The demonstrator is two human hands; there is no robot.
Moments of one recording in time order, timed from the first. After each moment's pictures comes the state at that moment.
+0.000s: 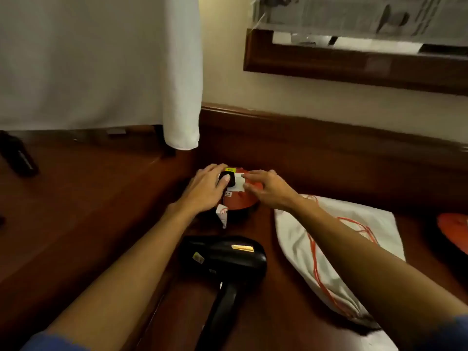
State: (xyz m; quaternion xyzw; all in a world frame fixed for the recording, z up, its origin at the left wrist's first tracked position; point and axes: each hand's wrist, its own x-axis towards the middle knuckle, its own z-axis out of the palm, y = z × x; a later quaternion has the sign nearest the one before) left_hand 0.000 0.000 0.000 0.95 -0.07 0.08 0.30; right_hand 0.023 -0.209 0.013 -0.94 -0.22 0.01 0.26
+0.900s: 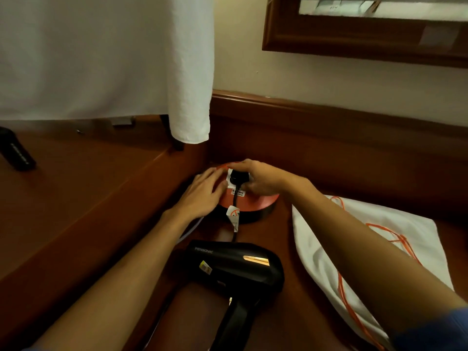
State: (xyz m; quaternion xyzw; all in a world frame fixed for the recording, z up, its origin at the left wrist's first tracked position) left_hand 0.010 0.028 -0.031 0.95 -0.04 0.03 0.30; right_hand 0.064 -0.161 0.028 -0.92 -0.33 0.10 0.18
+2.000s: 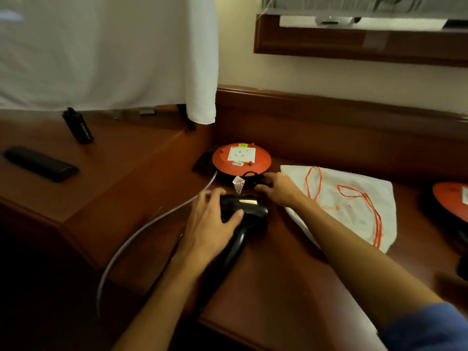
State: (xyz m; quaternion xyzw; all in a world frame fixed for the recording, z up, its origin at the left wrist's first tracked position) left_hand -0.224 -0.032 -0.007 0.93 0.06 0.11 0.34; right_hand -0.072 -0.215 -0.012 -0.95 -0.13 0.04 0.28
